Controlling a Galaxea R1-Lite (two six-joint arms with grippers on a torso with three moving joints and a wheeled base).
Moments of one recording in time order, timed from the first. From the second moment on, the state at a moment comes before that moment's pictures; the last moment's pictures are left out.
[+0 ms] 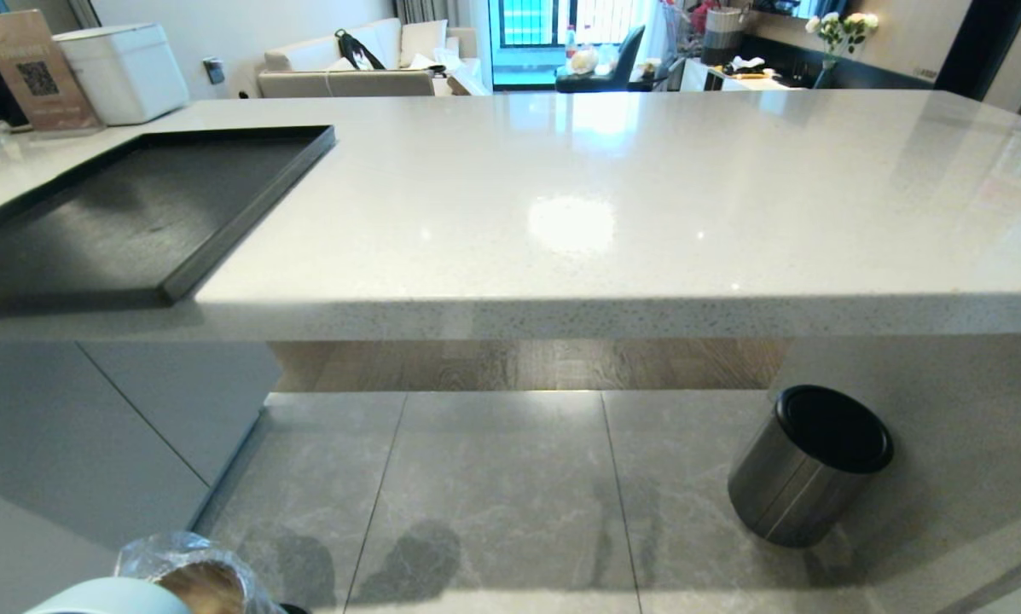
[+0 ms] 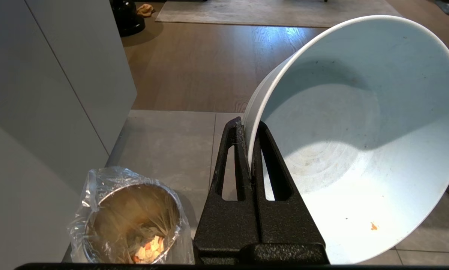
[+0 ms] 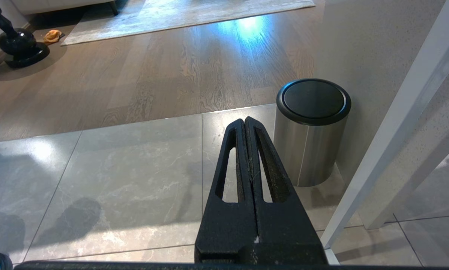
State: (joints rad) left arm 0.00 0.00 0.00 -0.01 0.01 -0.04; right arm 0.00 0.00 0.00 -0.01 -0.06 0.11
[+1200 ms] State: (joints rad) left arm 0.00 0.00 0.00 -0.01 0.01 -0.04; right arm 0.00 0.00 0.00 -0.01 -0.06 0.11
